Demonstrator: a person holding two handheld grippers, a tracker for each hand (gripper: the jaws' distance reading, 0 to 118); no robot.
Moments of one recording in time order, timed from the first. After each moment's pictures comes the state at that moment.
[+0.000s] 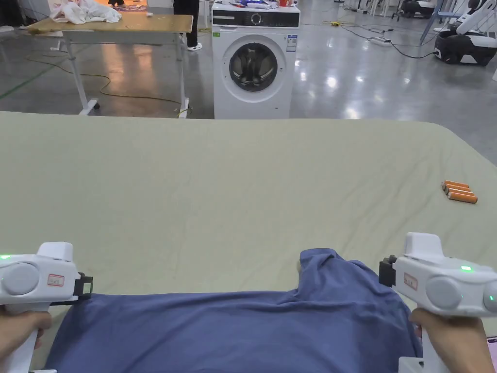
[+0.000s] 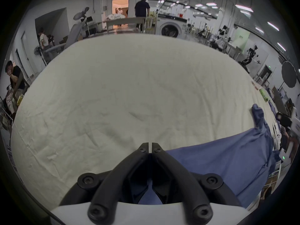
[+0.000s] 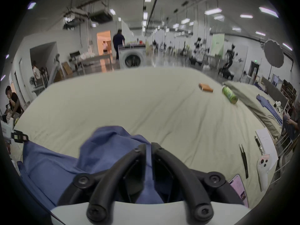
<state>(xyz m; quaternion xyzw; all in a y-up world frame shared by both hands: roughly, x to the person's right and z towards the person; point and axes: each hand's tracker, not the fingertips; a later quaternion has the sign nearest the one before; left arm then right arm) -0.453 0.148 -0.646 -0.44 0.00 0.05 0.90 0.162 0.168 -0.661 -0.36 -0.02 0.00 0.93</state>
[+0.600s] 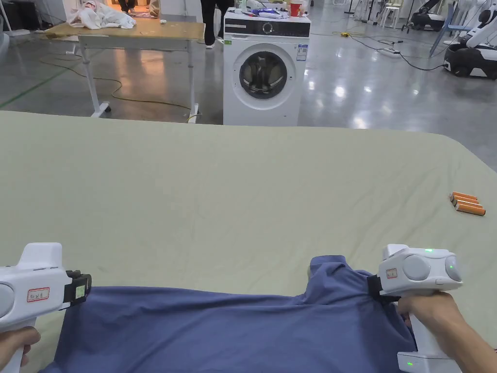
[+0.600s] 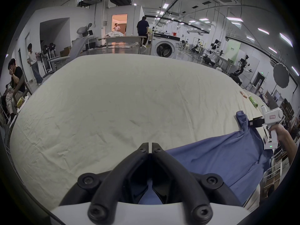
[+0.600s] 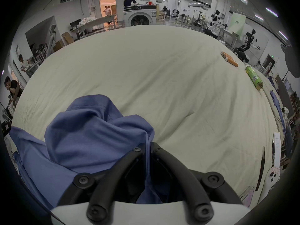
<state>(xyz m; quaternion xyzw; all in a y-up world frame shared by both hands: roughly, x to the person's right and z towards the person) -0.459 0.171 -0.598 -0.37 -0.01 0.06 0.93 0.165 0.115 -0.731 -0.49 0.02 0.02 0.87</state>
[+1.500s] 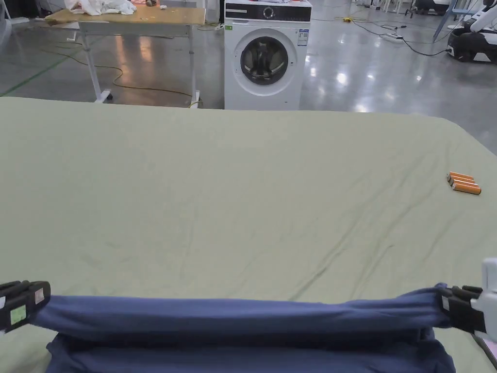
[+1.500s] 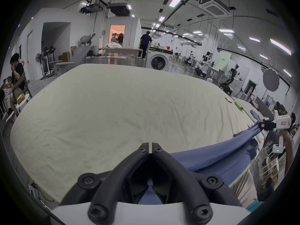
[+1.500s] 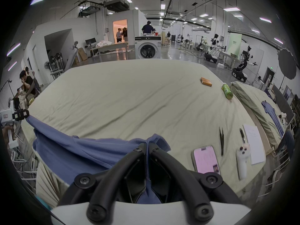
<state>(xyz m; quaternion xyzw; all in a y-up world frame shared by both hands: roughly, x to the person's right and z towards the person) -0.493 0.193 -0.465 -0.31 -0.04 0.08 0.94 0.192 0.231 -0.491 -0.37 0.06 0.03 0.93</state>
